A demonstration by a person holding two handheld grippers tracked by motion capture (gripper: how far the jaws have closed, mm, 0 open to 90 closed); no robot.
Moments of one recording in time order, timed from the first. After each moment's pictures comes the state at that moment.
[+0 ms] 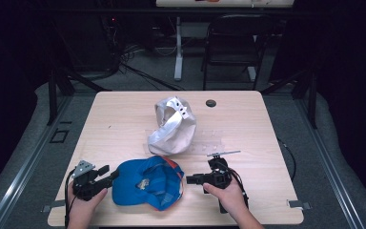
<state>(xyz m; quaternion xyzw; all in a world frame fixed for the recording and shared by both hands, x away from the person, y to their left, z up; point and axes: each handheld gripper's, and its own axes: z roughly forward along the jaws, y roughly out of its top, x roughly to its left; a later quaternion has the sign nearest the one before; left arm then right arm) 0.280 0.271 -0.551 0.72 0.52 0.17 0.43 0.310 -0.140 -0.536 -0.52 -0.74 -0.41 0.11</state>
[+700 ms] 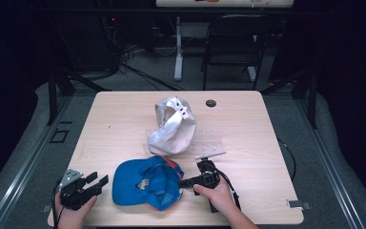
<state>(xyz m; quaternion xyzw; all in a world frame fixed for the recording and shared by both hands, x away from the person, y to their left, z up) 0.254 0.295 -0.552 0.70 0.55 0.20 0.42 0.327 -0.114 -0.573 -0.52 -0.75 -0.38 0.17</state>
